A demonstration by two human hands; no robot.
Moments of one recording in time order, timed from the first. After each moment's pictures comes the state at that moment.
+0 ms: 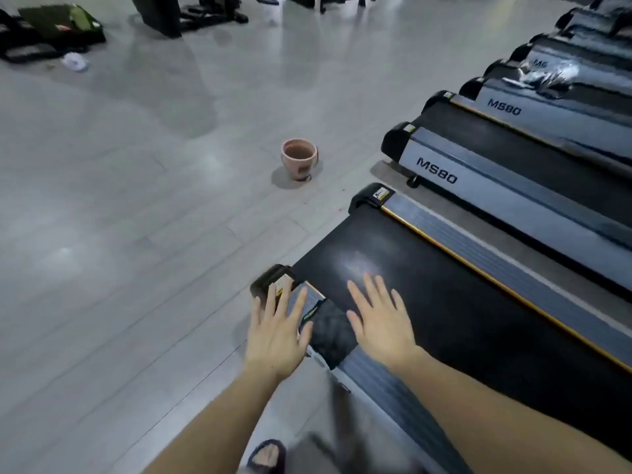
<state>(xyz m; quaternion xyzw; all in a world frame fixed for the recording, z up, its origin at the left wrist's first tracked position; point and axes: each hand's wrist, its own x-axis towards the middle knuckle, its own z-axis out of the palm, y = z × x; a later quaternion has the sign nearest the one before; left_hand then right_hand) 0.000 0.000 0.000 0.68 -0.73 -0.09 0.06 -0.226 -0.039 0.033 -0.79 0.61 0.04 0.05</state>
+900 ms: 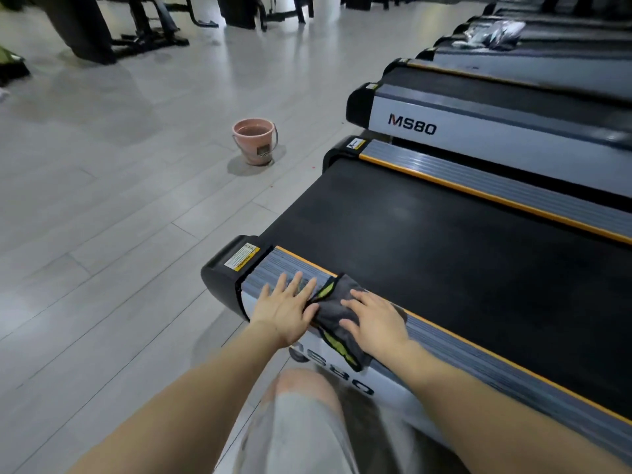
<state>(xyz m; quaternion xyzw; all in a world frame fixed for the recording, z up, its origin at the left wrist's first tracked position) -0.048 -0.091 -0.306 0.55 -0.82 -0.11 -0.09 -0.268 -0.052 -0.335 -0.75 0.65 -0.02 0.09</state>
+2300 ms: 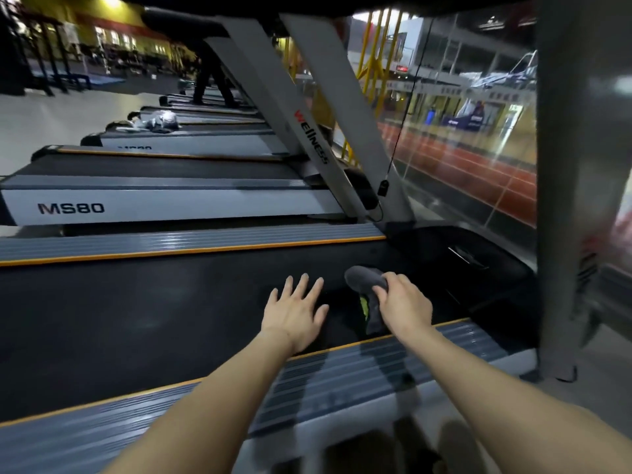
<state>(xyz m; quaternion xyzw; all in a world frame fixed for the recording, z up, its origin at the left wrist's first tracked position) -0.629 0.226 -0.146 0.18 -0.98 -0.10 0.07 -0.772 0.408 -0.118 -0.24 0.95 -0.14 -0.16</state>
